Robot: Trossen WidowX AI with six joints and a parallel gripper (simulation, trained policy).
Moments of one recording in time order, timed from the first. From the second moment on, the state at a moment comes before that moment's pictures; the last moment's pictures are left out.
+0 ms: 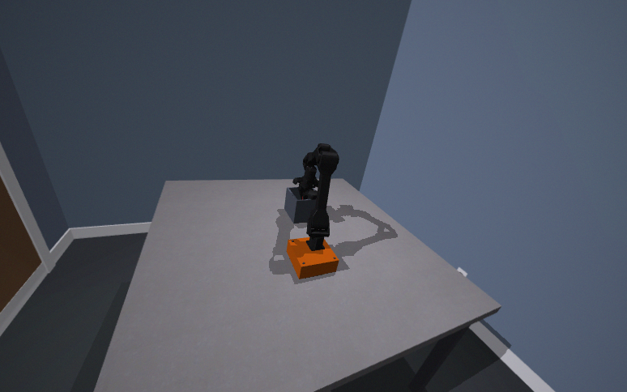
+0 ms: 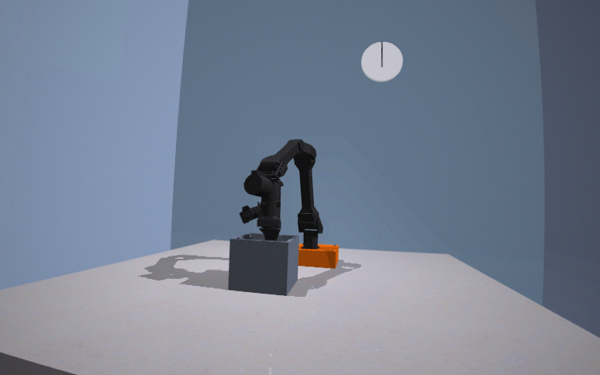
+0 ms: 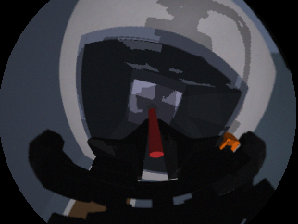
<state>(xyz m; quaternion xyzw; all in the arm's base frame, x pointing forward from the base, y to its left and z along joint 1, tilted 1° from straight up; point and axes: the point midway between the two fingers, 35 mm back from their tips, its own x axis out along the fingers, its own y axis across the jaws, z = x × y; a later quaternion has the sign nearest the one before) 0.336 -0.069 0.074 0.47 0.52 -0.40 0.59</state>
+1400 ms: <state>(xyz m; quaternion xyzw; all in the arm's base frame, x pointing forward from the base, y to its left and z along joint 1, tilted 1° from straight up) 0.369 -0.093 0.129 0.55 0.54 -0.29 0.56</state>
